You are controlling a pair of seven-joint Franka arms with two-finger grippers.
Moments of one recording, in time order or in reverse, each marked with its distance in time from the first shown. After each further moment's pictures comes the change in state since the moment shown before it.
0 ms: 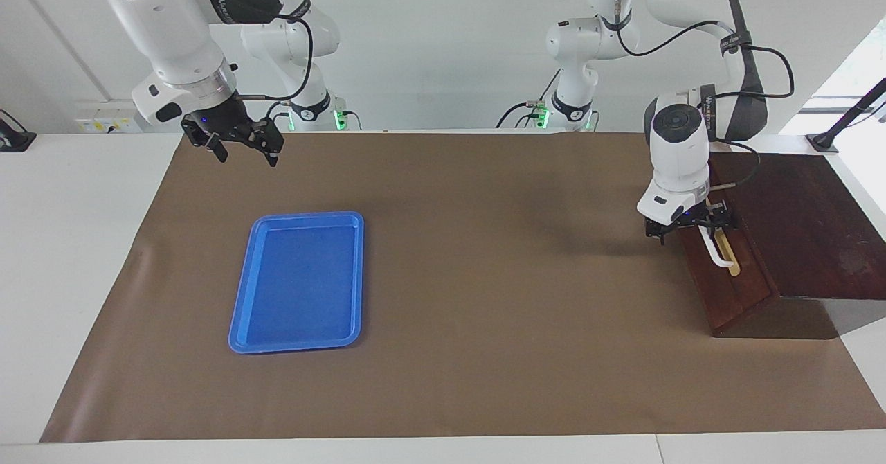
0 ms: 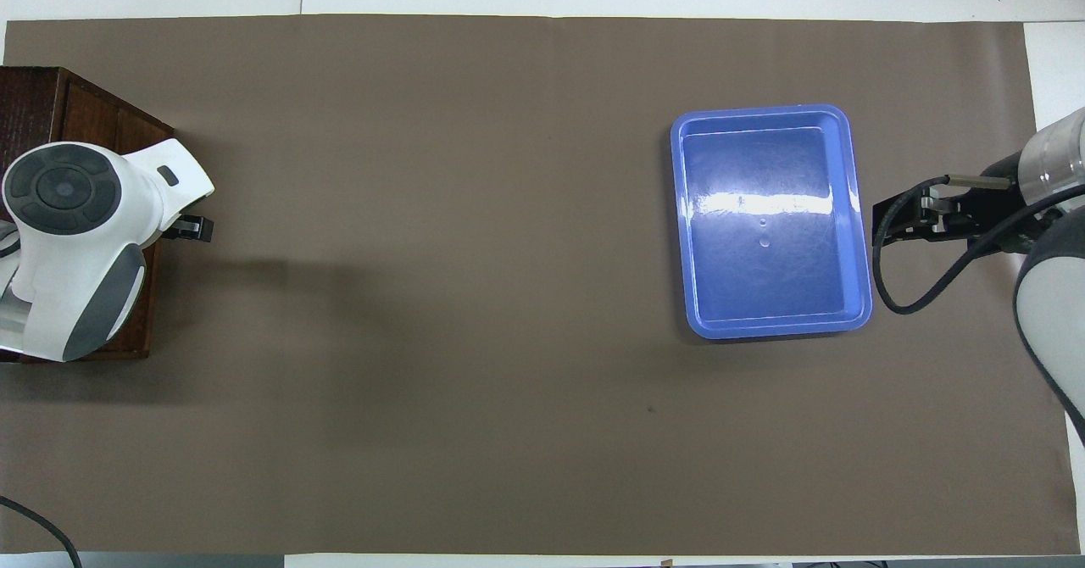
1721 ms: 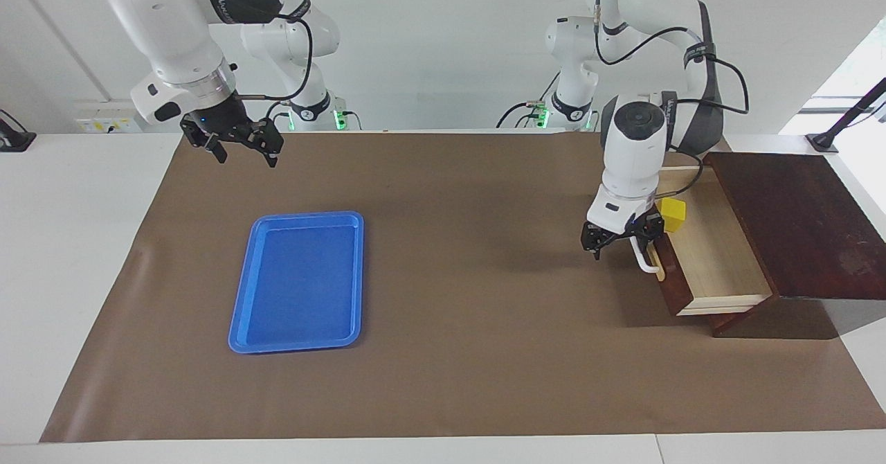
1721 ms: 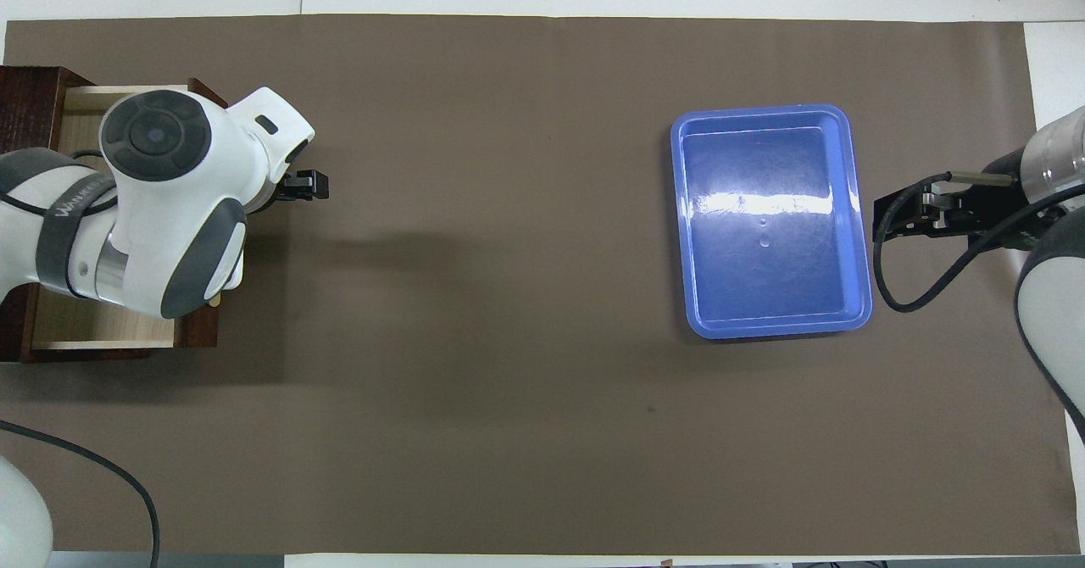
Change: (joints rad) left arm -0.193 0.091 -0.015 0.290 -0.387 -0.184 -0.199; right arm 0.000 -0.001 0.000 0.000 0.000 0.005 0.000
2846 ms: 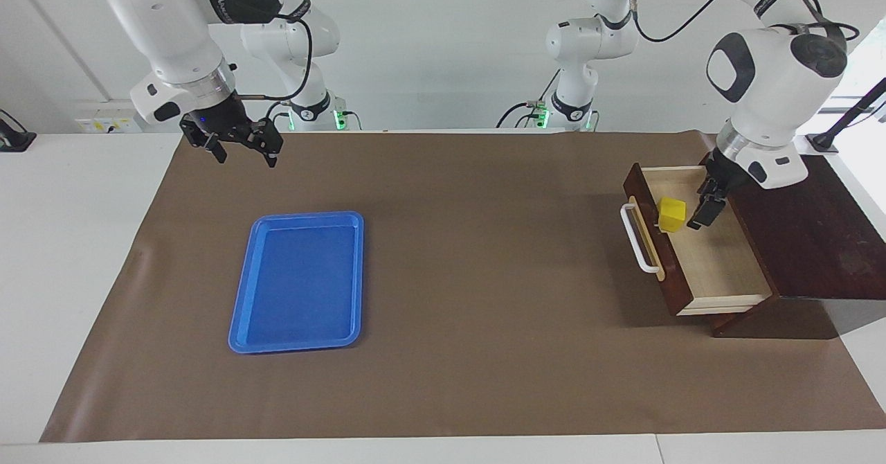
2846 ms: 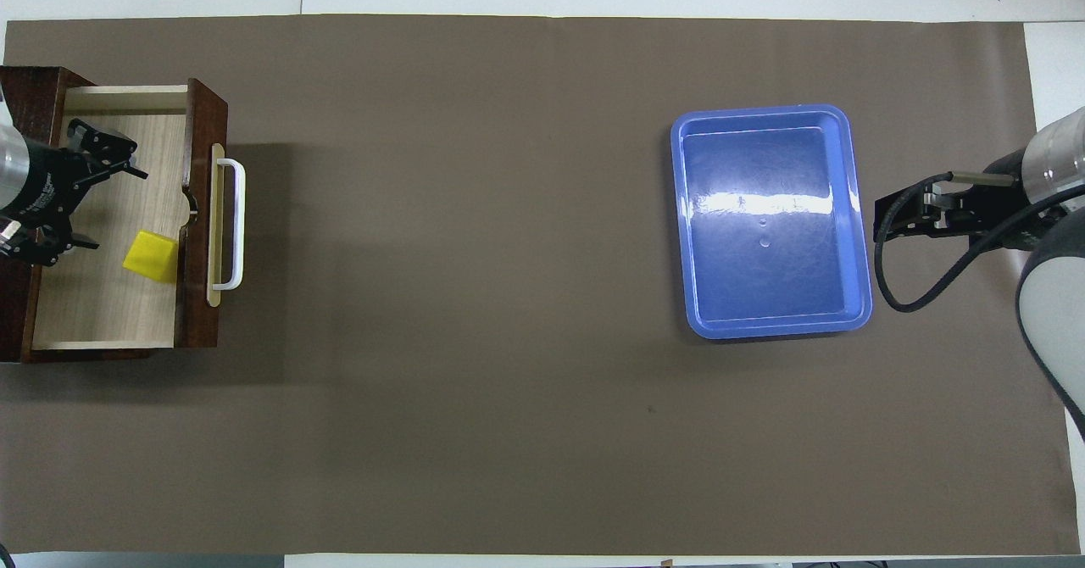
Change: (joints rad) left arm 0.240 -0.146 0.059 -0.062 -0.191 -0.115 -0.578; right arm -0.001 0.000 -0.001 0.000 0.000 0.000 0.000
